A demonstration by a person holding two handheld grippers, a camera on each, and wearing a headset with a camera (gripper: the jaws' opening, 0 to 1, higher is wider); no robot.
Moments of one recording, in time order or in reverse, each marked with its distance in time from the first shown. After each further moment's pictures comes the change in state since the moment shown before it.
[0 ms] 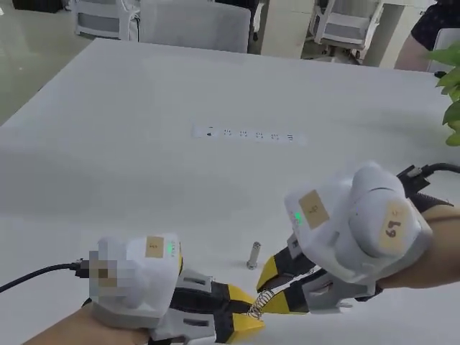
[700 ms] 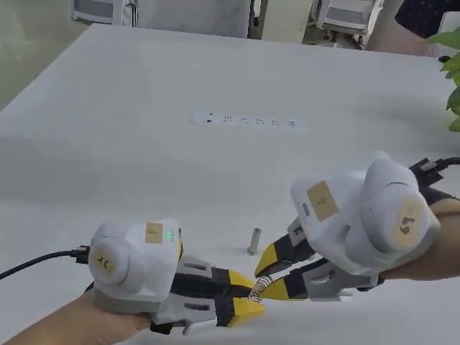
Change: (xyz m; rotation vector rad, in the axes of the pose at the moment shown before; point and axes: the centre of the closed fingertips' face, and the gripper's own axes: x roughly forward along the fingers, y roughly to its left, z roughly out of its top) left arm 0.001 0.001 -0.003 -0.008 -0.009 0.003; right arm 0.004 0.001 0.001 -0.014 -0.034 -0.027
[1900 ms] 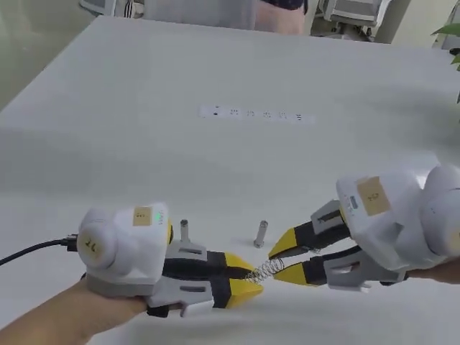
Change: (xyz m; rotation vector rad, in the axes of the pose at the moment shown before) left arm -0.012 0.007 0.010 -0.027 -0.052 0.028; right arm -0.009 -0.010 0.000 -0.017 -0.113 -0.094
